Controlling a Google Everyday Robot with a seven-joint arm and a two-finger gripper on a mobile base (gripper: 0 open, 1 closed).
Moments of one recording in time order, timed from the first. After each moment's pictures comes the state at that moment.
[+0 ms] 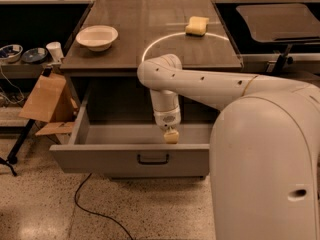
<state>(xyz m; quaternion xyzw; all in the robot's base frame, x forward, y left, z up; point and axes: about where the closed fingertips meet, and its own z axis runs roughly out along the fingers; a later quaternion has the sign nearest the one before) 0.557 -0.050 0.621 0.73 -0.65 -0.08 0.16</state>
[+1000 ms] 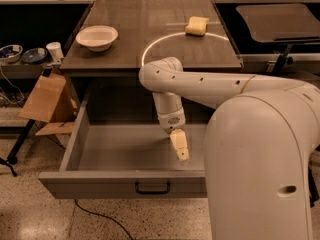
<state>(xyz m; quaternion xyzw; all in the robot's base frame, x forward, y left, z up) 0.538 -0.071 0.623 0.75 -0.62 -0.09 0.22</state>
